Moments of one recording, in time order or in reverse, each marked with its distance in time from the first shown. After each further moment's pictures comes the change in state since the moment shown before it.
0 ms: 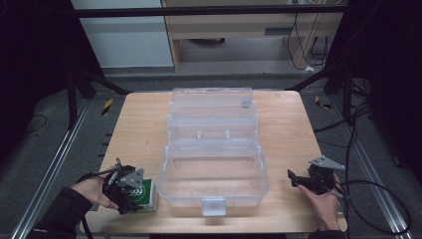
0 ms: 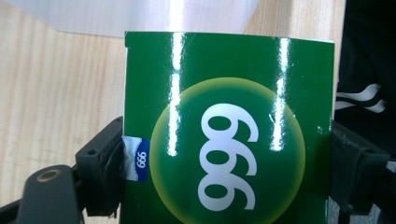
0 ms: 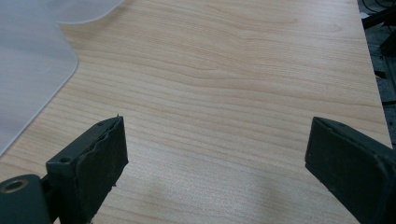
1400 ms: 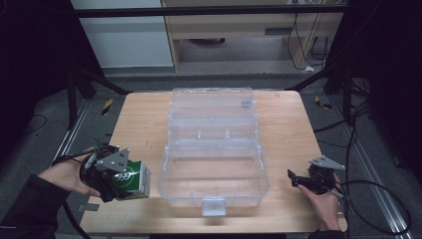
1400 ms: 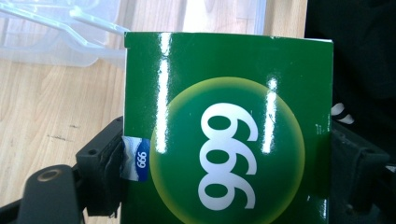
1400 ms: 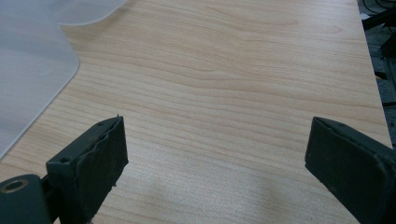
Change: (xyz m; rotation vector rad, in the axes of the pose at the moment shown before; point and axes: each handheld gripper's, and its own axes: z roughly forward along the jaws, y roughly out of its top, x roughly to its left) left arm -0.003 0.035 -0.095 -0.038 0.074 0.019; right arm 0.000 0.000 0.000 -0.004 0.005 0.003
